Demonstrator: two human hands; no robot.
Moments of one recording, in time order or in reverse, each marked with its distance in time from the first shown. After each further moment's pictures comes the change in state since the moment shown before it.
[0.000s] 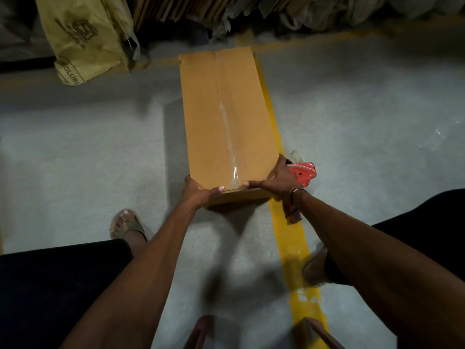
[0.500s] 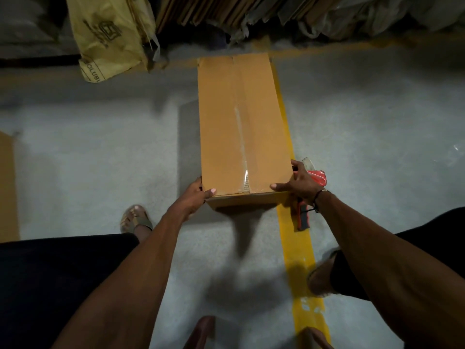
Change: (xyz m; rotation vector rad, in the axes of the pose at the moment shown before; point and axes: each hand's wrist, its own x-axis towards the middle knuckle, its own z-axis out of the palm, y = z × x) left_hand 0.019 -0.033 -0.029 -0.185 -0.265 0.050; right_hand 0.021 0.023 -0.029 0.324 -0.209 0.087
